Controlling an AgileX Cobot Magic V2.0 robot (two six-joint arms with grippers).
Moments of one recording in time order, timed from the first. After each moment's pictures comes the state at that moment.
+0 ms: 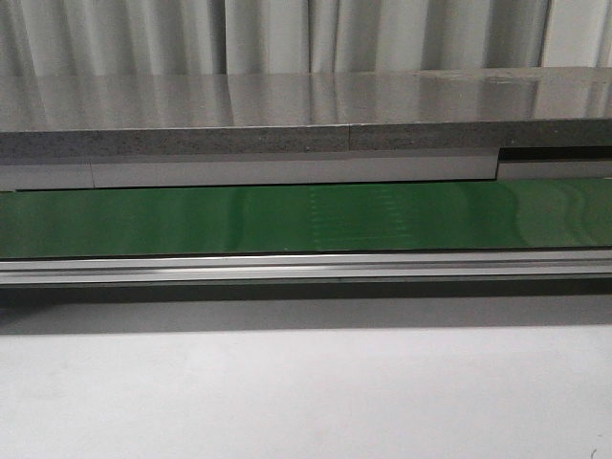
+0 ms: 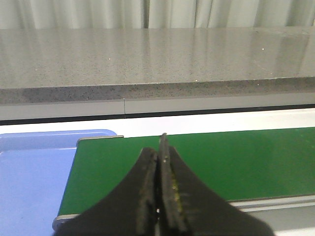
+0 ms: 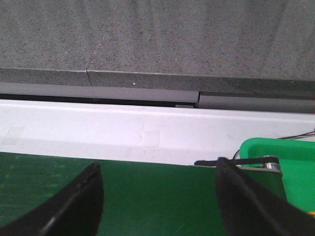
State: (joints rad) left arm -0.11 0.37 -0.27 -0.11 0.11 0.07; right arm 0.06 1.02 -0.79 0.17 0.20 -0.15
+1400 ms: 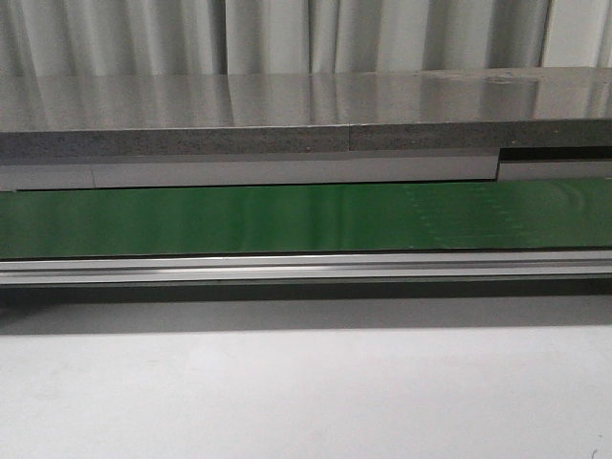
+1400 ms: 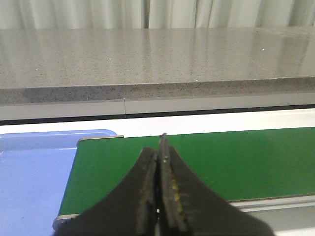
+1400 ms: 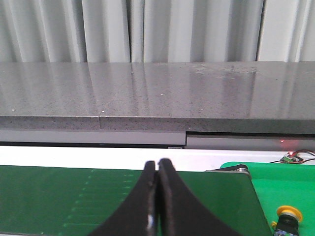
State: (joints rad) left arm -0.11 0.37 -0.27 -0.11 0.11 0.07; right arm 0.06 0.28 -0.30 0.18 0.09 -0.15
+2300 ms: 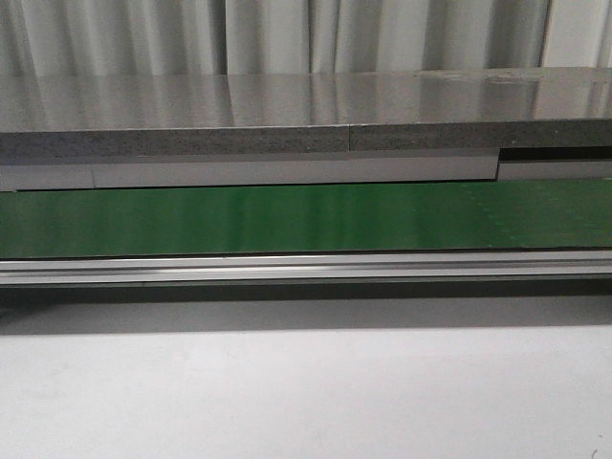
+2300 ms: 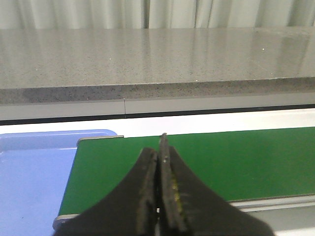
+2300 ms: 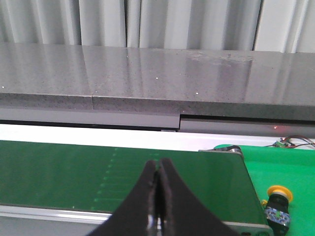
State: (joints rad) left arm -0.11 0.37 -0.27 -0.11 0.11 0.07; right arm 0.06 0.21 -0.19 0.07 0.09 -0.08
